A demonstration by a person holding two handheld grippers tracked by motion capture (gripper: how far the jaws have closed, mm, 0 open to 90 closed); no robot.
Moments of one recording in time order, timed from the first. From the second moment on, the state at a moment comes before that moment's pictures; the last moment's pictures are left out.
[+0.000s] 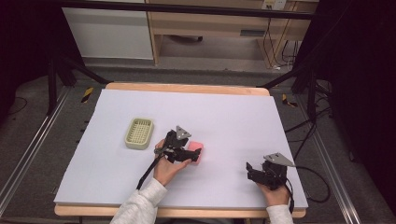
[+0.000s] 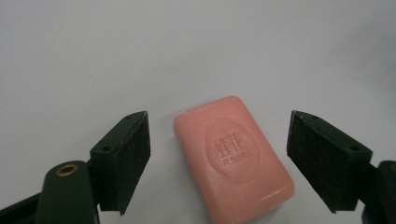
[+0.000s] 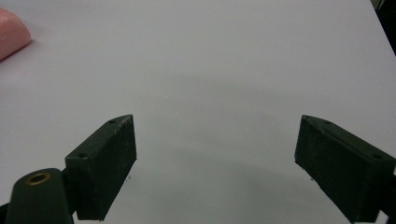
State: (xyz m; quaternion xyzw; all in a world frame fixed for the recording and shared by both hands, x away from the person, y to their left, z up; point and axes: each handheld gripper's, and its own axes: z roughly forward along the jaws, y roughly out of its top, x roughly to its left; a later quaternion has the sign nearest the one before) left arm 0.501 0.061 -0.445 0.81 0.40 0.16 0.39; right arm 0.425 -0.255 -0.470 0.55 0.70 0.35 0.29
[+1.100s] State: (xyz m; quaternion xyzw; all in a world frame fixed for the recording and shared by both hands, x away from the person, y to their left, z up) left arm 0.507 0.045 -0.471 0.83 0.42 0.13 0.35; right arm 0.425 -0.254 -0.471 0.55 0.71 0.34 0.29
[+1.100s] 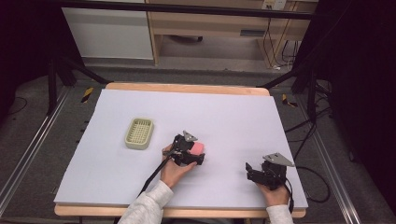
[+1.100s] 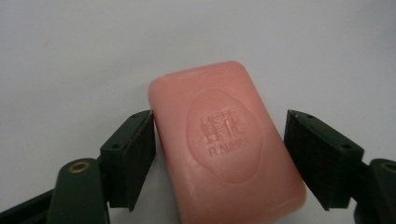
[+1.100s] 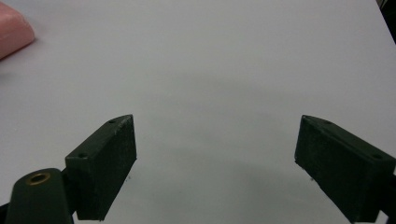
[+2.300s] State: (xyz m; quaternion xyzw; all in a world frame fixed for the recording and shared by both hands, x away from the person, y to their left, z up) left arm 0.517 0.041 -0.471 0.85 0.41 0.13 0.32; right arm 0.425 -0.253 -0.471 0.55 0.71 0.34 0.29
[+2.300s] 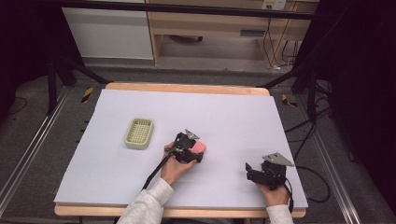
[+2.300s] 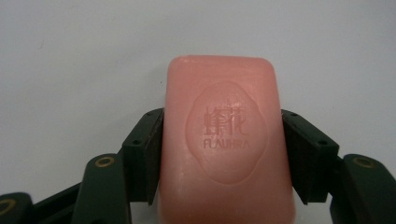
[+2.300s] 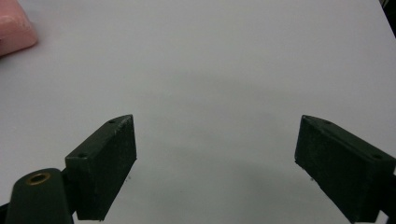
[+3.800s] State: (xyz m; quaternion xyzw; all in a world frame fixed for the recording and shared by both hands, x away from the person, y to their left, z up) left arm 0.490 0.138 -0.419 0.82 0.42 0.15 0.36; right arm 0.425 -0.254 -0.471 0.55 0.70 0.34 0.29
